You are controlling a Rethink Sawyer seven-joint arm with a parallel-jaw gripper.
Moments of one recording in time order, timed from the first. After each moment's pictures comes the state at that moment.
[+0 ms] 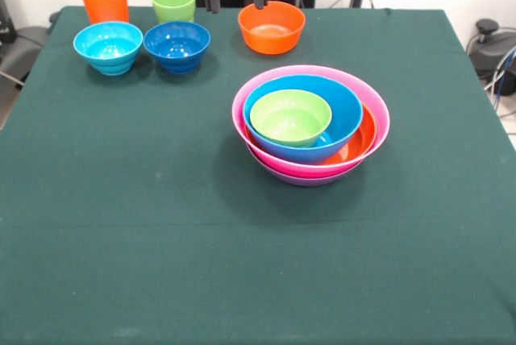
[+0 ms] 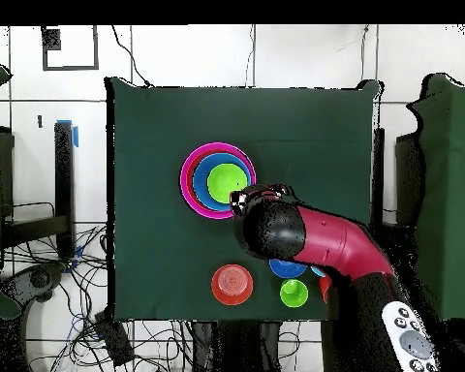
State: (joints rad) arm -0.56 -0.91 0.26 1.93 -0.09 0.40 1.31
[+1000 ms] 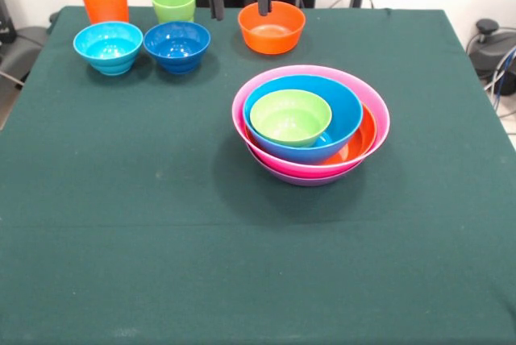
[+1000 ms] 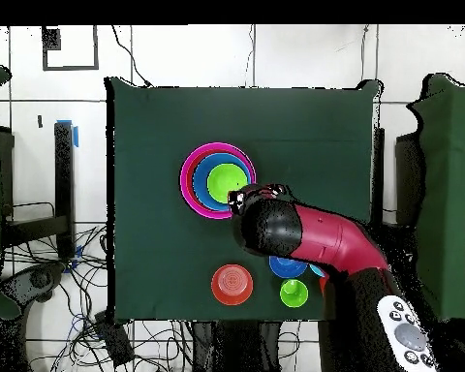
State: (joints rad) arm -0.54 -0.89 0.26 1.91 -0.09 0.40 1.31
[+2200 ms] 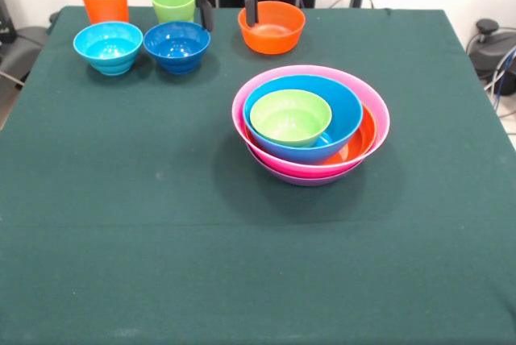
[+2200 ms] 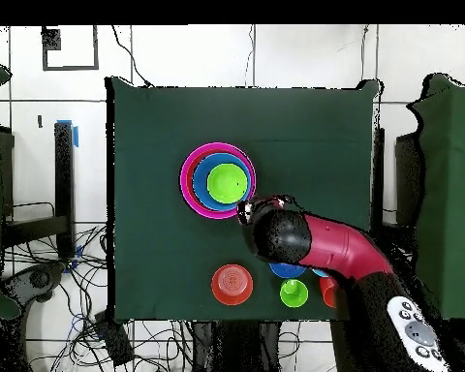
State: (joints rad) arm -0.61 -0.85 0.28 1.95 -0.13 0.37 1.31
